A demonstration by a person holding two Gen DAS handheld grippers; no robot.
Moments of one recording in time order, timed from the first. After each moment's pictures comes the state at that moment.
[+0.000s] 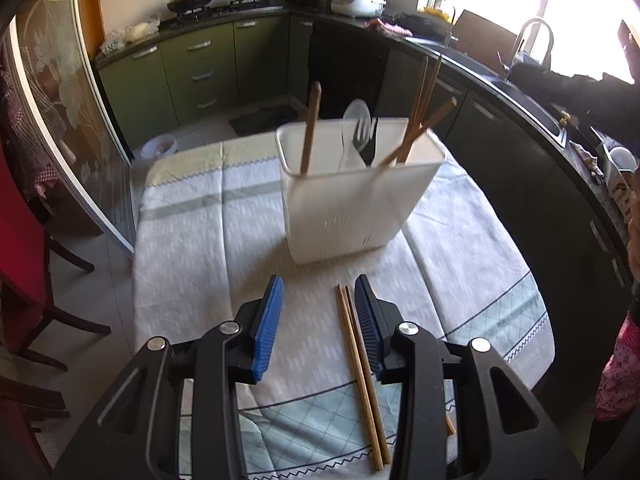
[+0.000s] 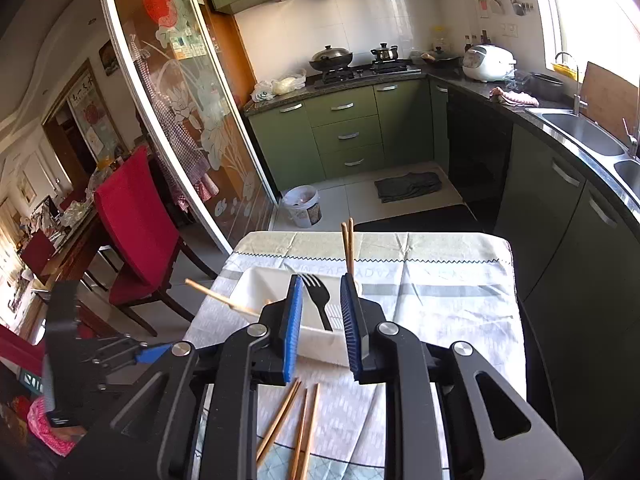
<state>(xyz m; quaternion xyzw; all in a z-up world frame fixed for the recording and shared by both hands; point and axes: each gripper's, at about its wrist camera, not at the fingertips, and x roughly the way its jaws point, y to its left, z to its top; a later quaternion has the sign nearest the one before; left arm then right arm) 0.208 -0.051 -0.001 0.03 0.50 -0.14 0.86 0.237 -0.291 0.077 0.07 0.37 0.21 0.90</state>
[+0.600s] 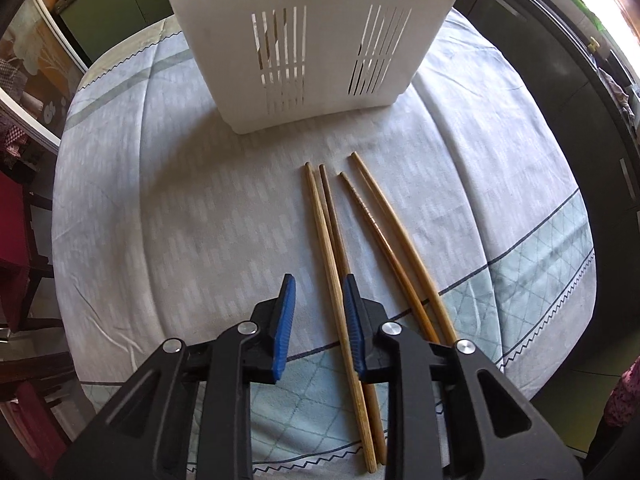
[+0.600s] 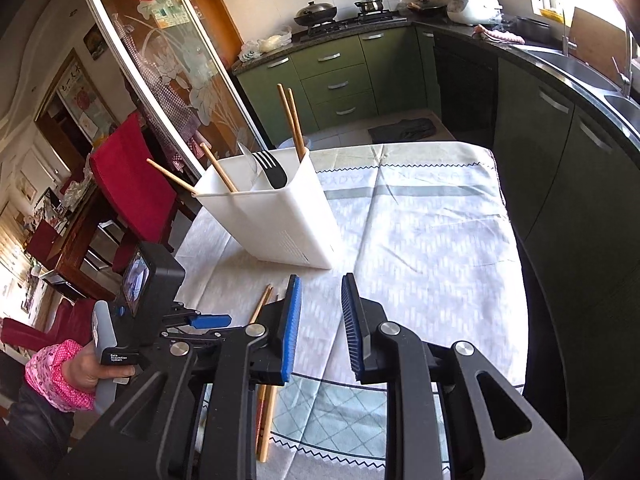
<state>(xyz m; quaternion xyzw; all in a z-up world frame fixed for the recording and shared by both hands) 0.215 -0.102 -0.119 0.08 0.63 -0.13 0.76 0.188 -0.340 -0.005 0.09 0.44 0.20 0.87</state>
